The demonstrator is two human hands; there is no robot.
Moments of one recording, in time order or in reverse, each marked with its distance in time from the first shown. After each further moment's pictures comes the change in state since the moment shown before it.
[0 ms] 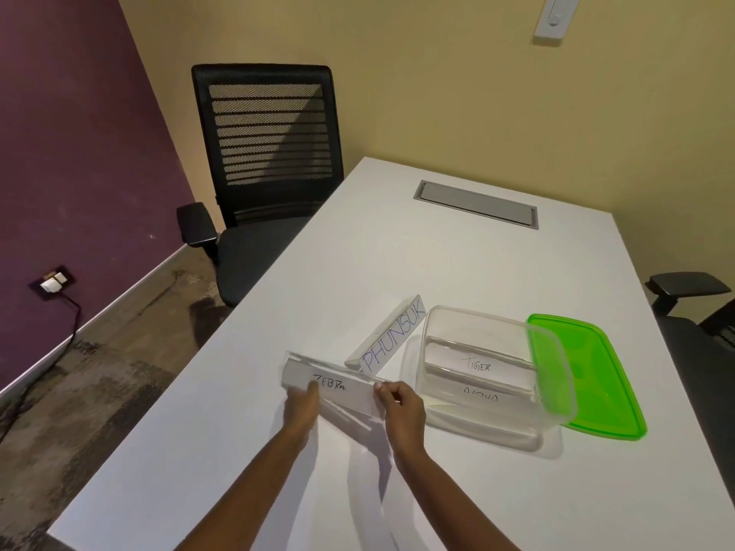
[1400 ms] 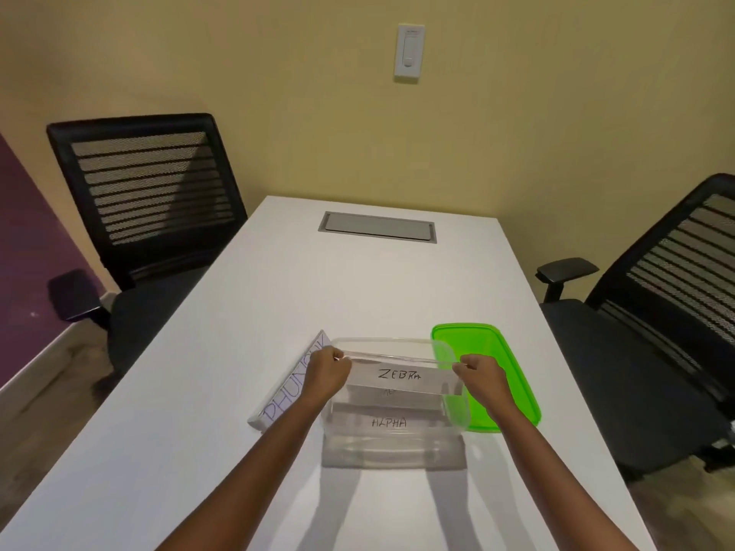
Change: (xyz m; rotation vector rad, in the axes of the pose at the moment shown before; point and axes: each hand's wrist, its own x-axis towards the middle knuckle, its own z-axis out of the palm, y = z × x) left_hand -0.063 0.117 0.163 0.495 -0.216 0.519; right_hand 0.095 -0.071 -0.240 -0.491 0.276 -0.007
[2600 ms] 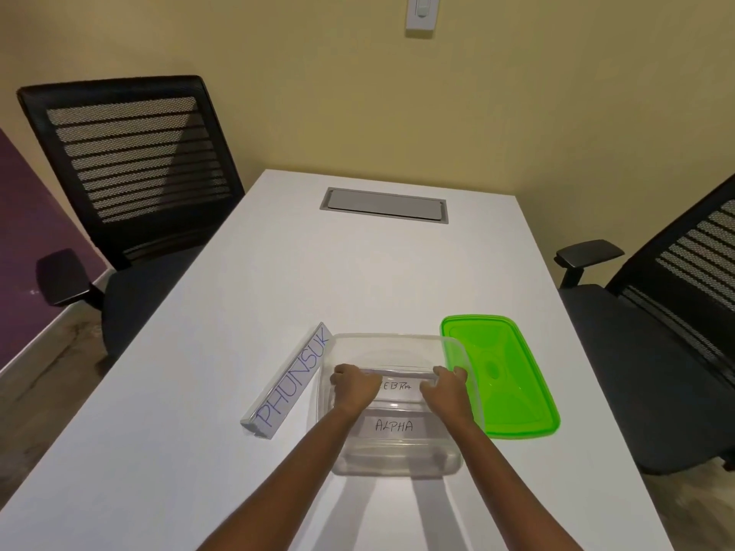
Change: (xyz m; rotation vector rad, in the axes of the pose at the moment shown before) left_hand 0.020 0.001 0.057 0.035 -0.146 -0.336; right_hand 0.023 0.011 0.078 -0.220 -0.139 0.042
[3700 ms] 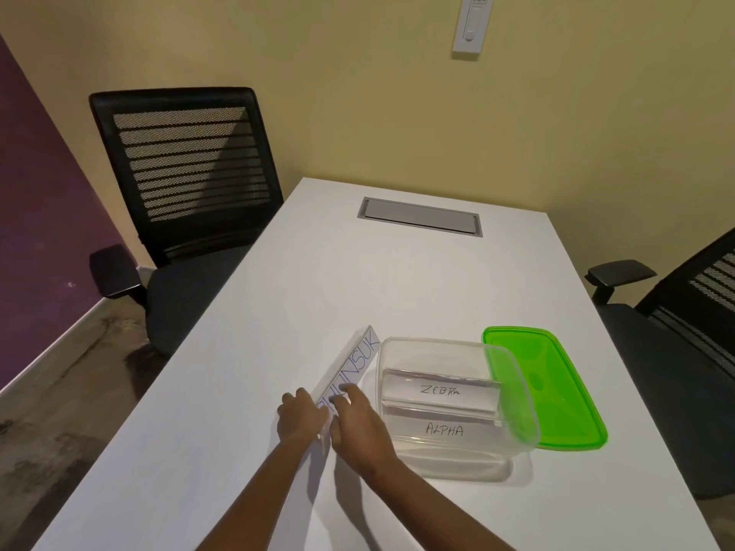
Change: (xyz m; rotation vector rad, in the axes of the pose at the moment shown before) left_hand 0.028 -0.118 -0.107 0.347 0.163 -0.059; right_hand -0.105 -0.102 0.128 -0.240 -0.126 -0.688
